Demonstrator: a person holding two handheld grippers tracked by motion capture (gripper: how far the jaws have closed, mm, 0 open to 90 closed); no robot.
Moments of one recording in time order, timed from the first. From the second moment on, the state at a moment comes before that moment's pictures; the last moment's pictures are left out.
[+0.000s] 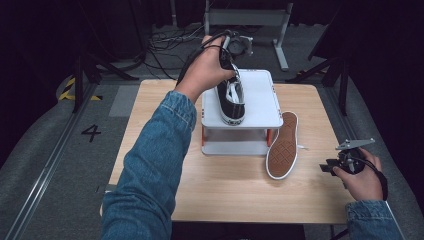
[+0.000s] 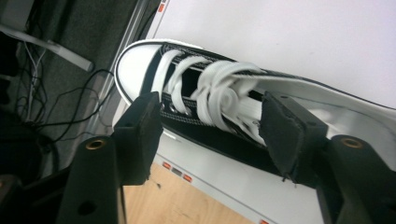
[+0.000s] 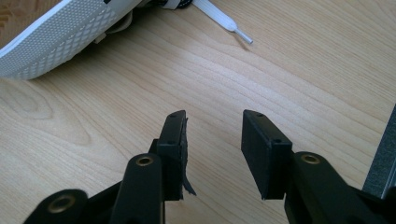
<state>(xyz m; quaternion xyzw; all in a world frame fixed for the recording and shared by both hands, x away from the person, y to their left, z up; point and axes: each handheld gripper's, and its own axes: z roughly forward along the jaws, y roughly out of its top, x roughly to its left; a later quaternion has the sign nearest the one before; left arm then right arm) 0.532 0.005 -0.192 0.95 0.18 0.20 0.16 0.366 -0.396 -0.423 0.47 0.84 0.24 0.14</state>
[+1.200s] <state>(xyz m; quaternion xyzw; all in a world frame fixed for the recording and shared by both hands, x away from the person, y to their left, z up) 0.393 0.214 -0.328 0.88 0.39 0.09 0.27 0.413 -0.351 -0.382 0.46 0.82 0.33 0.13</state>
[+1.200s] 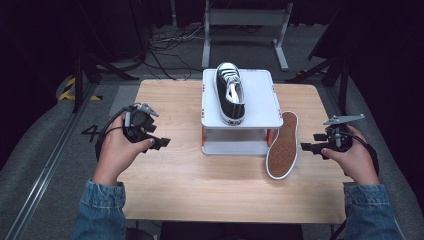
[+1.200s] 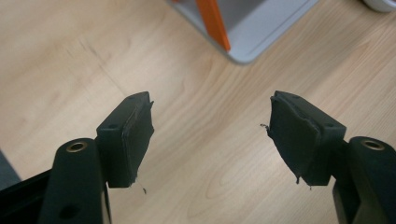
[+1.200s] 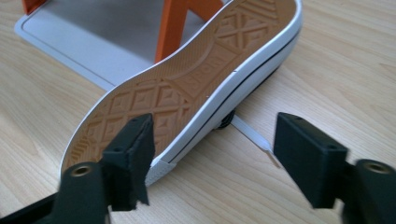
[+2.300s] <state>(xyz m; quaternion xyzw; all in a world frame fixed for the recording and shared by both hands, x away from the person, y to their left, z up) 0.398 0.222 -0.446 0.88 0.44 0.08 0.18 0.417 -0.306 -0.400 0.41 0.85 0.29 0.14</state>
